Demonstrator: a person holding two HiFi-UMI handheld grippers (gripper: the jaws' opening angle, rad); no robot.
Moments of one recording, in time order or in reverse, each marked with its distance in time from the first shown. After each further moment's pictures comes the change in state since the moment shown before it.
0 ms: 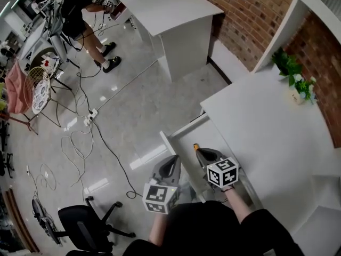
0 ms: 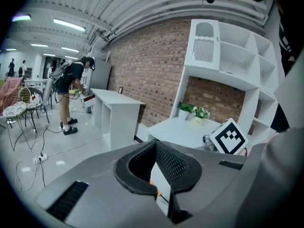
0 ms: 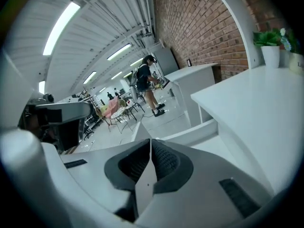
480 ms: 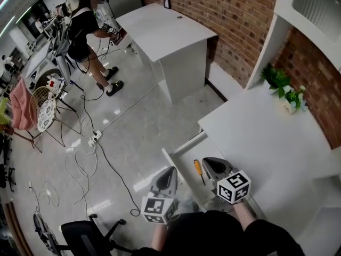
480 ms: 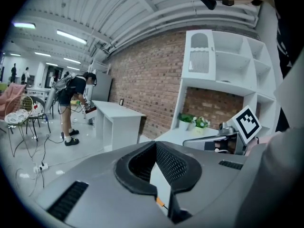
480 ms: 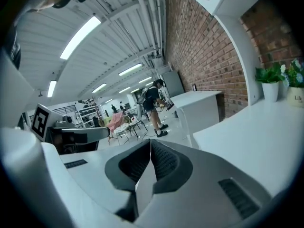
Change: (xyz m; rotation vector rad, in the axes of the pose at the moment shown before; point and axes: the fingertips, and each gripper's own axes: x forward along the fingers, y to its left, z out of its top) left arm -0.027 -0.004 0.044 0.044 -0.133 0.025; right arm -0.080 0.026 0.084 -0.110 -0.249 0.017
